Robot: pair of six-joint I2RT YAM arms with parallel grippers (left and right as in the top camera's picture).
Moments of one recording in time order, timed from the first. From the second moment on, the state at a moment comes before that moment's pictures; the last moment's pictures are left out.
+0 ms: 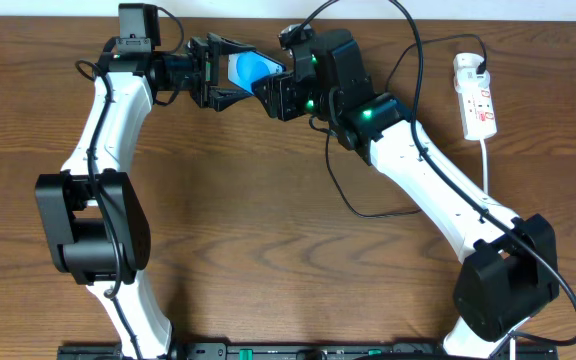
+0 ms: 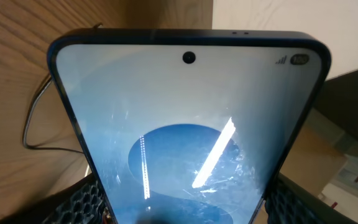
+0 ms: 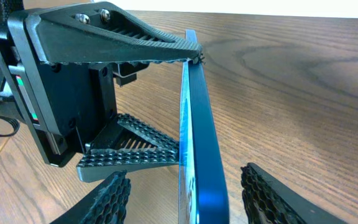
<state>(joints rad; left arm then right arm) 0.01 2.03 1.69 -0.60 1.12 -1.28 0.55 1.84 1.56 -0.27 -0.30 0.35</state>
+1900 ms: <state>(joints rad) 0.00 2.03 1.70 -0.57 1.17 -1.28 0.56 1.87 1.56 -0.29 -0.25 0.34</state>
